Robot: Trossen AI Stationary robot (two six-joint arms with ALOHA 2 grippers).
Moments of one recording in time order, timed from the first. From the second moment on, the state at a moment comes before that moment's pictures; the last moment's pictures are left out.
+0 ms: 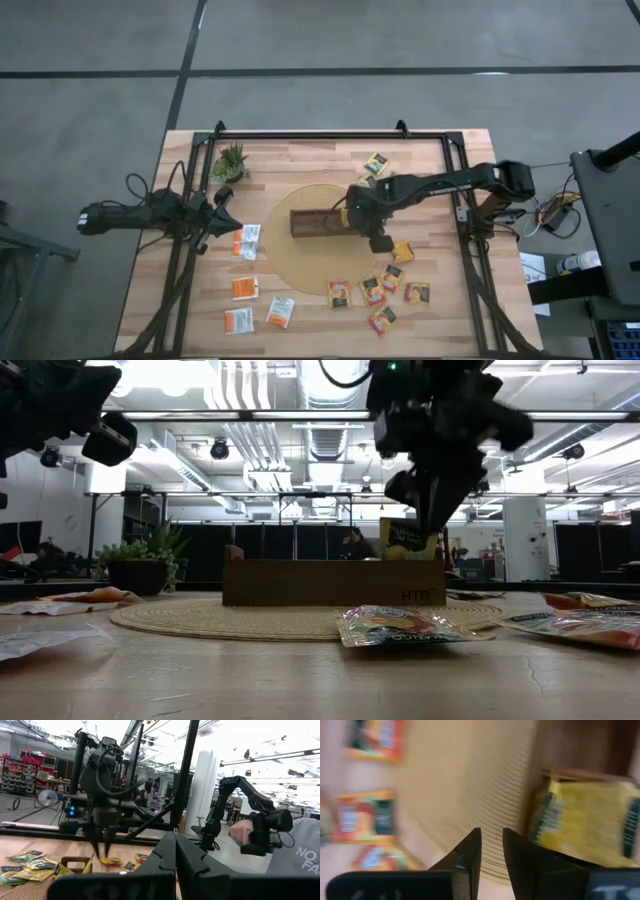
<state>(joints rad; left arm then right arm) -0.01 0.04 0.01 0.24 0.27 -0.27 -0.04 1.67 1.15 -0.74 -0.19 -0.19</state>
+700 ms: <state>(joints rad) -0.01 0.04 0.01 0.24 0.27 -0.27 -0.06 1.66 1.19 -0.70 0.11 -0.21</state>
